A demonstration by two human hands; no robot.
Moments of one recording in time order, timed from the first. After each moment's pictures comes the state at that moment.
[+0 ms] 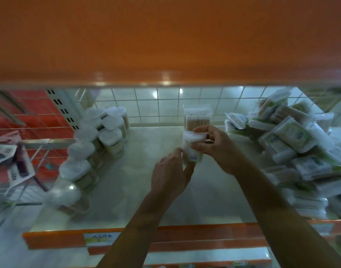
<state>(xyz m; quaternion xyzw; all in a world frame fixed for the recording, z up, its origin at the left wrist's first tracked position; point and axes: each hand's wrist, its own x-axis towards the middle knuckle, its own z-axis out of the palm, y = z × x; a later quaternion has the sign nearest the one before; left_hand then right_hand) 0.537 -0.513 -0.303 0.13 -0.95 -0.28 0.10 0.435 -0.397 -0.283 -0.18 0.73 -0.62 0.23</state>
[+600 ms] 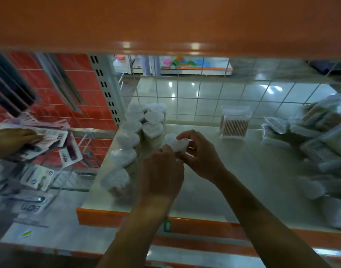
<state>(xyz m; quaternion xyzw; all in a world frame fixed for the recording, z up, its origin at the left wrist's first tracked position) 0.610 -0.581 -0.265 0.27 -0.93 -0.16 0.18 0.500 -0.508 -0.307 -0.38 0.76 -0.53 0.06</state>
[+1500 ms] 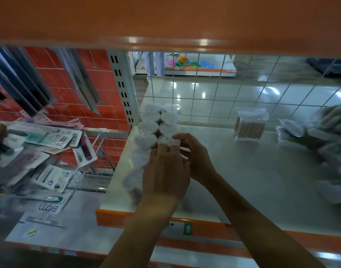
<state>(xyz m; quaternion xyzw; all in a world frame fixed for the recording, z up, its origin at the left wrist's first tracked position) 0.625 -0.615 -0.269 0.26 -0.94 -0.15 0.15 0.528 -0.561 -0.318 -0.37 0.74 -0.55 0.08</state>
